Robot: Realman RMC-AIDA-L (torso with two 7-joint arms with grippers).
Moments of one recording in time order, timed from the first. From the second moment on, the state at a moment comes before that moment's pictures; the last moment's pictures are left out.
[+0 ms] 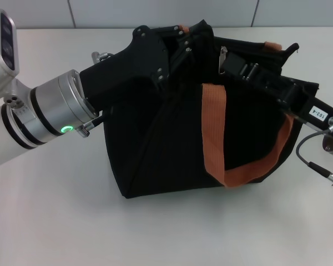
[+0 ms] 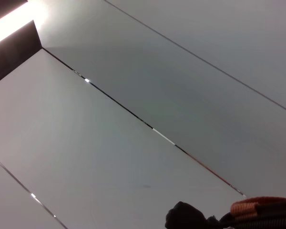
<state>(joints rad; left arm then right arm) -0.76 -2.08 0.73 0.07 1.46 1.73 -0.80 0.57 2.09 -0.51 -0.13 -1.66 -1.80 1.57</state>
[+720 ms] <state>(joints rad) -0.76 -2.08 0.73 0.06 1.46 1.73 -0.80 0.60 2.09 -0.54 -0.11 -1.67 -1.77 1.57</state>
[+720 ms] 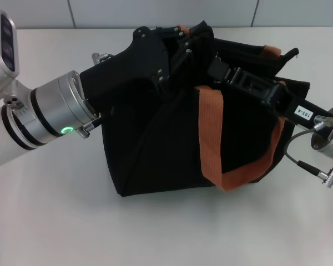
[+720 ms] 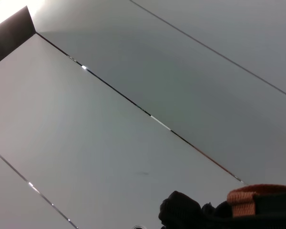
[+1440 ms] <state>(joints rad) -0.76 -2.08 0.73 0.06 1.46 1.74 -0.80 0.58 2.09 -0.53 -0.11 -1.66 -1.74 1.58</state>
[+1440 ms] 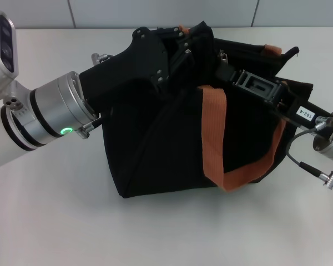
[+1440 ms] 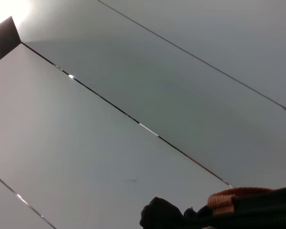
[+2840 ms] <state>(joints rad) -0.75 -2.08 0.72 0.06 1.46 1.74 -0.80 0.46 2.08 -0.46 -0.19 -1.66 -1.71 1.63</state>
